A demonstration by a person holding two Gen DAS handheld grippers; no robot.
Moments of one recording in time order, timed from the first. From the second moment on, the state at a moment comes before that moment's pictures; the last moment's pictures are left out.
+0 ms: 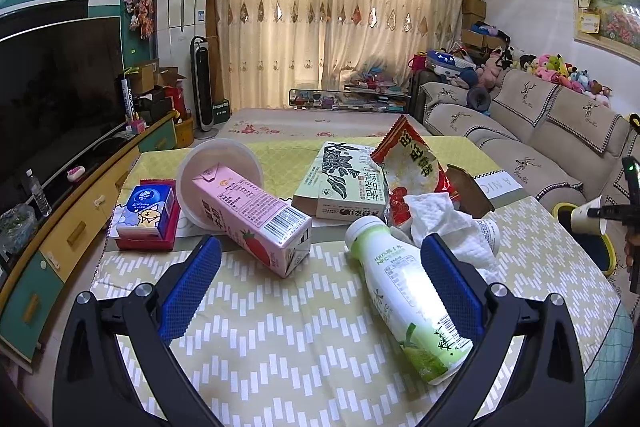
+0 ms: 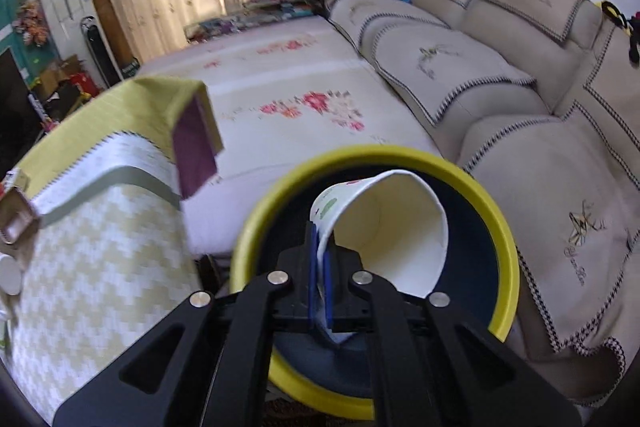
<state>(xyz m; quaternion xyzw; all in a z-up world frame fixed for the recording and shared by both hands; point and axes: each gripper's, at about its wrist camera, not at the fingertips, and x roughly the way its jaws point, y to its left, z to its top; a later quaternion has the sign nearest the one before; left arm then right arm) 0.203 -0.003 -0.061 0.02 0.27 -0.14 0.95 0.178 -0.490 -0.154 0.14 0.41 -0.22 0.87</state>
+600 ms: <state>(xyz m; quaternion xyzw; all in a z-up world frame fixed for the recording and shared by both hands) 0.209 -0.011 -0.070 0.02 0.29 -0.16 0.94 0.172 -0.506 -0.173 0.15 0.43 -0.23 0.86</state>
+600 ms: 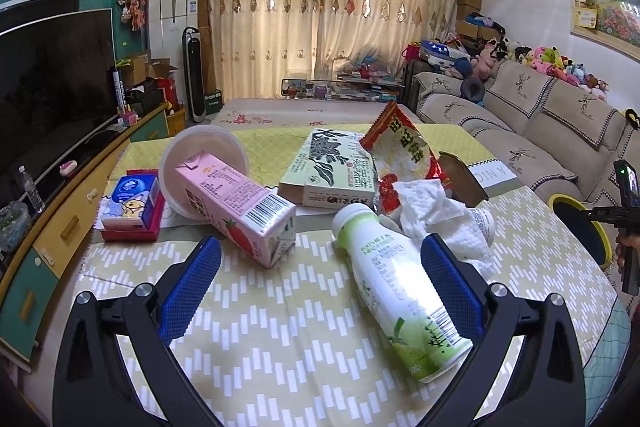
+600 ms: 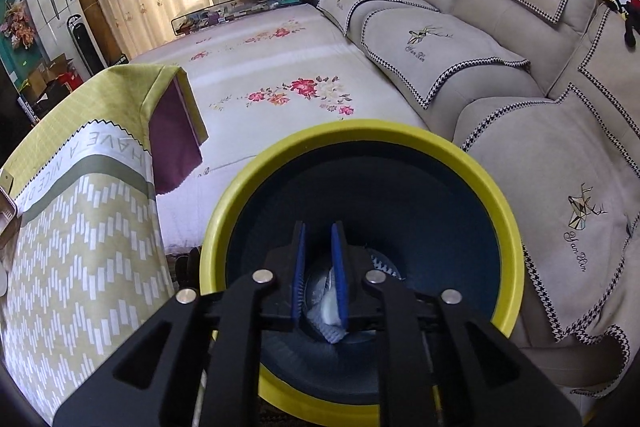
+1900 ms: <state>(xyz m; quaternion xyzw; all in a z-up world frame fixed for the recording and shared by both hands) 0.252 -0.083 -0.123 0.11 0.52 -0.19 0.83 0.172 -0.504 -0.205 0.16 0.45 -0.19 0.86</state>
